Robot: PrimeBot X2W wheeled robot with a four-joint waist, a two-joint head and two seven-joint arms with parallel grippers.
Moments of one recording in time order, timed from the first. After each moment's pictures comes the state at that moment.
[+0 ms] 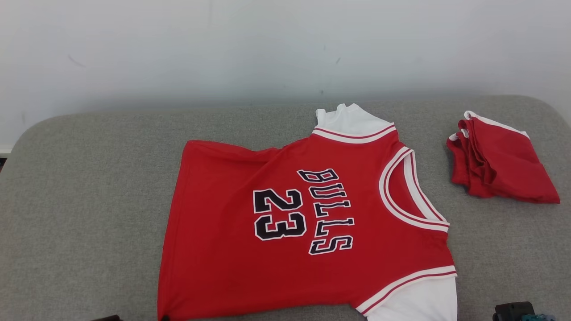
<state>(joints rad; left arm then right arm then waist) 0.04 0.19 -0.27 0.34 -0.53 -0.02 0.09 0.11 -0.53 0.47 0.16 0.86 -0.12 0.18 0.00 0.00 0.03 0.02</state>
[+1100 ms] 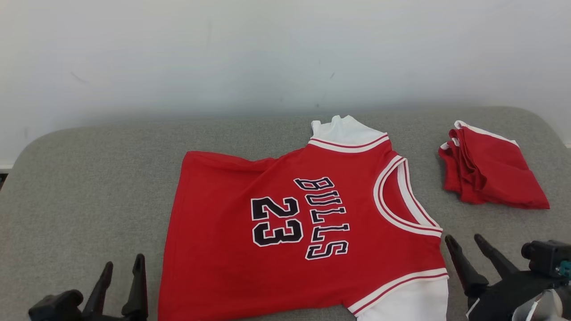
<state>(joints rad) 0.01 0.19 -0.18 0.16 -0.50 0.05 -0.11 0.01 -0.49 0.31 0.02 0.83 -0.12 0.00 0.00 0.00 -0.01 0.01</state>
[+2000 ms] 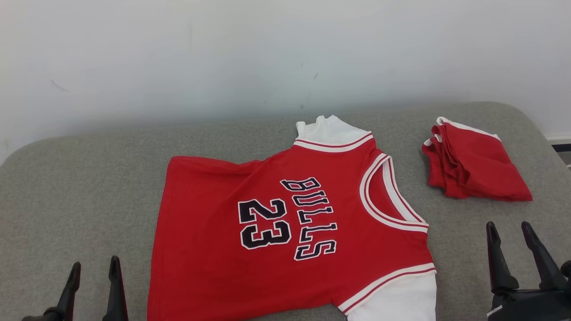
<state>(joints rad) 0.12 0.21 -0.12 -0.01 -0.31 0.12 -0.19 0.11 -0.37 0.09 0.00 0.56 -0.13 -0.23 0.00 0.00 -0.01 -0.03</state>
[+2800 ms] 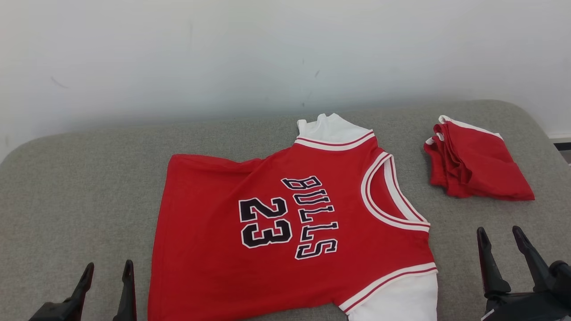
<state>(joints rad) 0.12 0.24 -0.14 -0.05 -0.21 0.12 -0.04 0.14 -0.34 0.07 -0.05 0.47 -0.13 -0.14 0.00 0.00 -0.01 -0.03</state>
